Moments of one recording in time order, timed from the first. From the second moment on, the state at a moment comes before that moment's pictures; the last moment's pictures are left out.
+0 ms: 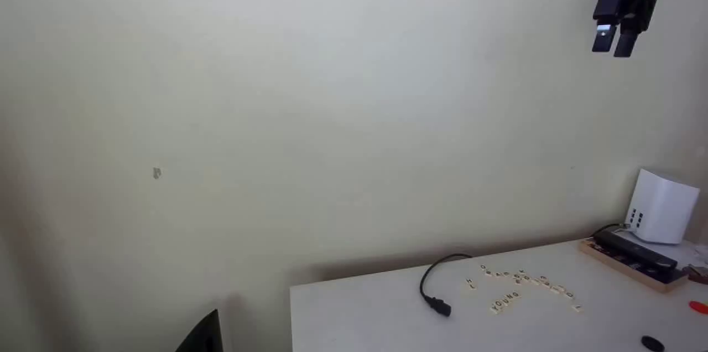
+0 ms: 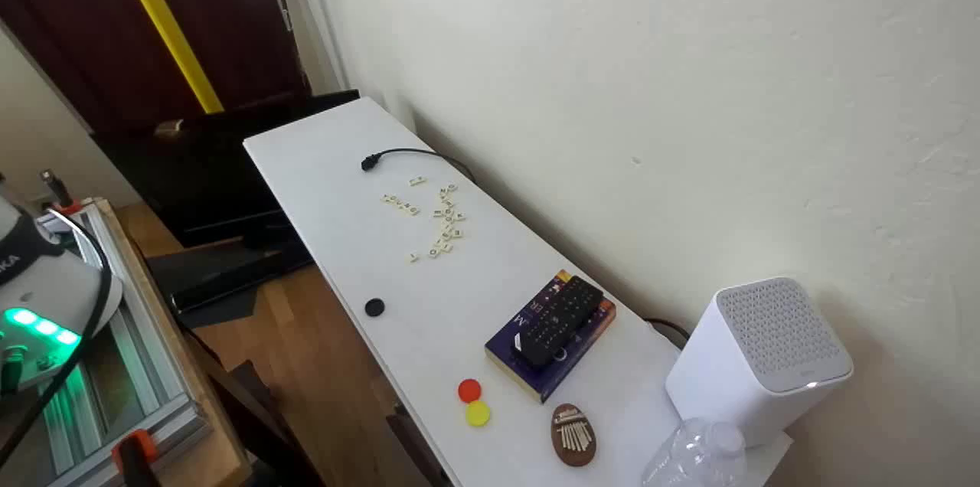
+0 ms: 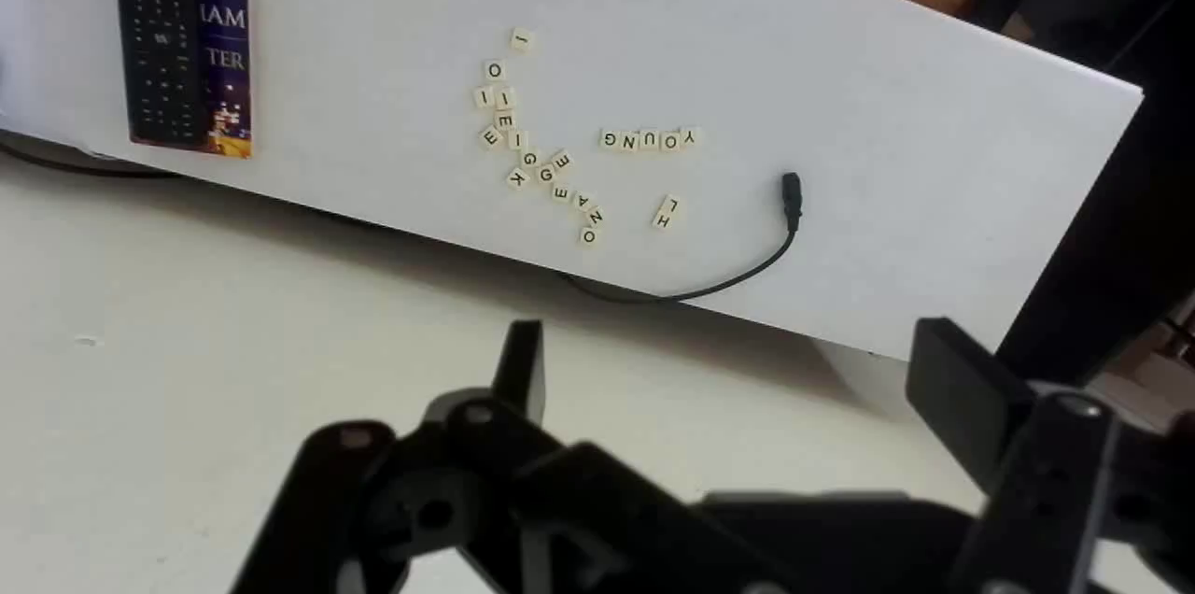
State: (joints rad) arm -0.01 -0.37 -0.16 -2.13 0.01 1.80 -0.32
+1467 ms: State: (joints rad) arm 0.07 -0.04 -0.07 -2.25 0.21 2.16 -0.49
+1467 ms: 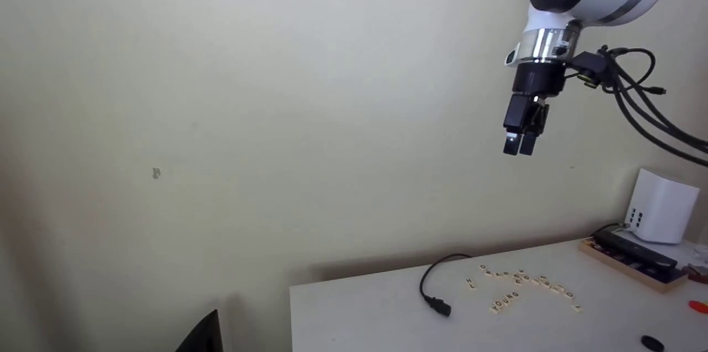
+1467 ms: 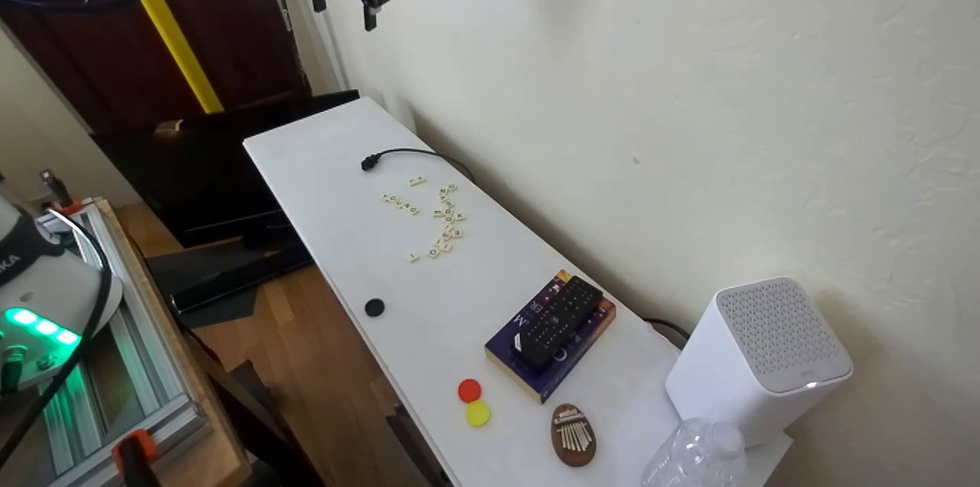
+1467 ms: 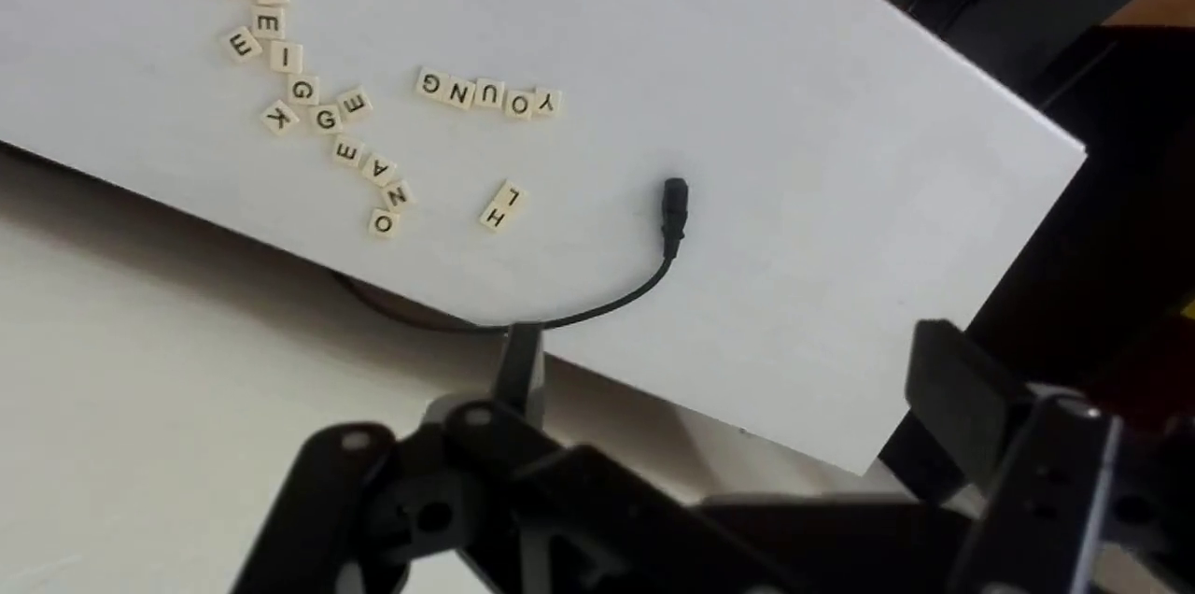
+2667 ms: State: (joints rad) arm 0.05 0.11 -0.01 -2.30 0.37 2.22 -0.54
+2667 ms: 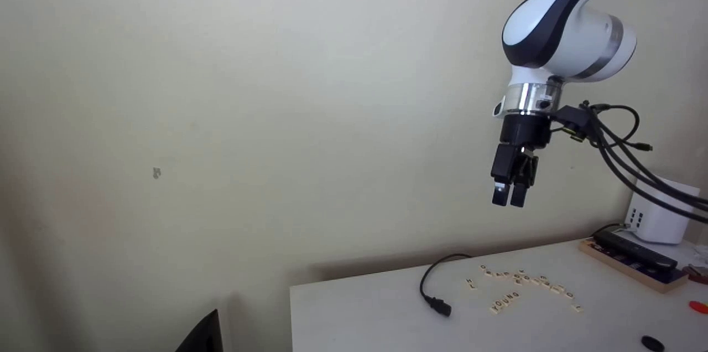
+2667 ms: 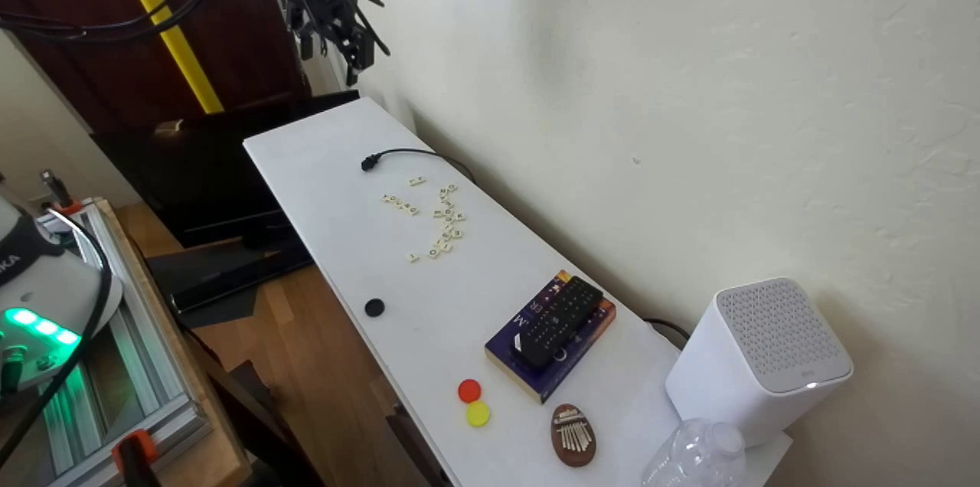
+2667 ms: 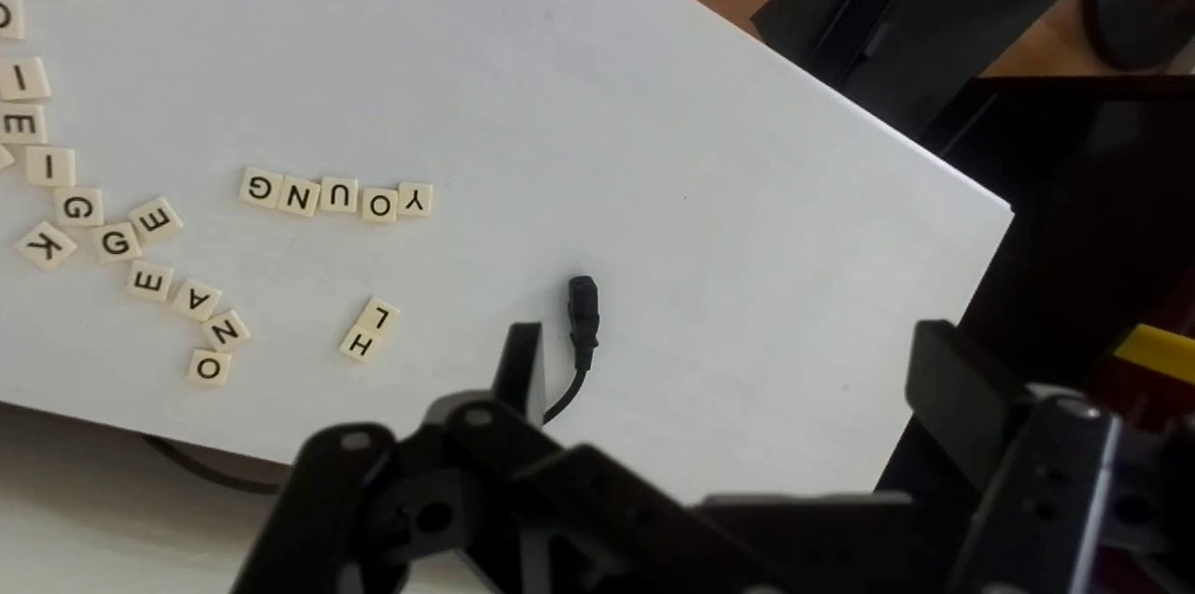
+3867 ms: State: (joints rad) arm -0.08 0.36 0.09 -2.35 0.43 2.55 -0.64
